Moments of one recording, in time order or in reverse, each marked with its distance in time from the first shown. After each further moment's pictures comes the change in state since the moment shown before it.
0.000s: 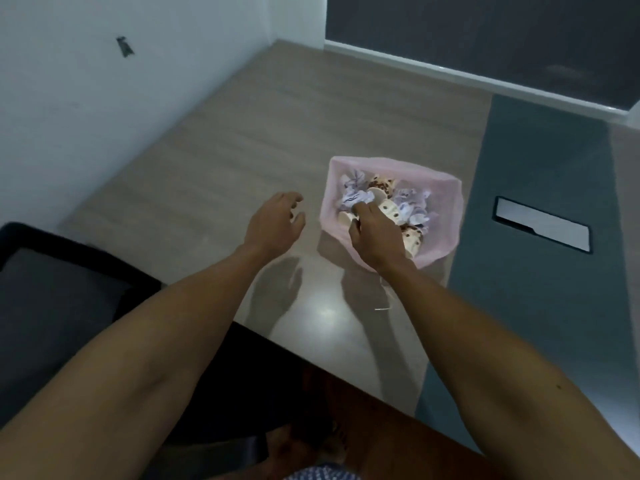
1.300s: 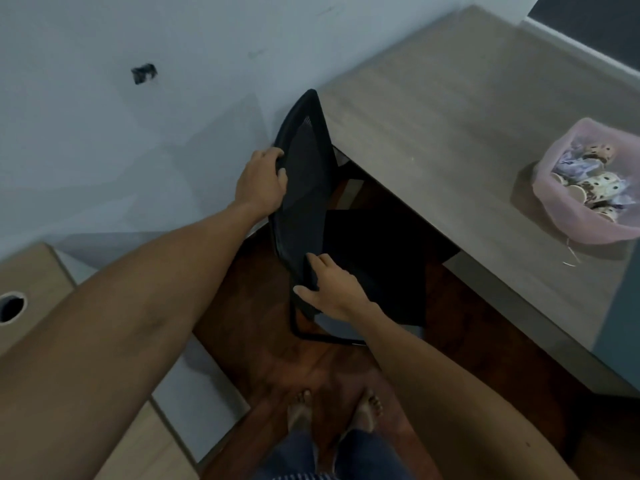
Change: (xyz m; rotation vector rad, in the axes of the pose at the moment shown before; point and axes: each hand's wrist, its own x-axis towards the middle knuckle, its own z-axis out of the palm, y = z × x) left_hand -0.357 -0.361 -0.289 -0.023 0.177 -0.428; right_hand -0.314 -0.494 0.199 0.067 -0.735 -0.342
